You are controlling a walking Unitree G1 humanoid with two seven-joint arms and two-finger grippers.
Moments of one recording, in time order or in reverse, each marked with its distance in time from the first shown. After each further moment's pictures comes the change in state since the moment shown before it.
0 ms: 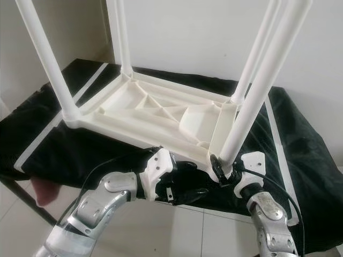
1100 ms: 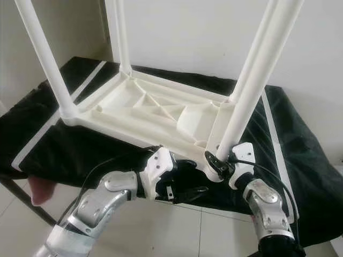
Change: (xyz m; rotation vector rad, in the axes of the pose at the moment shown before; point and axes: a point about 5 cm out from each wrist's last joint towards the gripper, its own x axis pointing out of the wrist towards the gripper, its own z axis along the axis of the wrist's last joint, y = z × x) left arm -0.001 0.001 -0.001 0.002 0.003 0.012; right arm 0.025 0.002 0.000 0.012 0.009 0.028
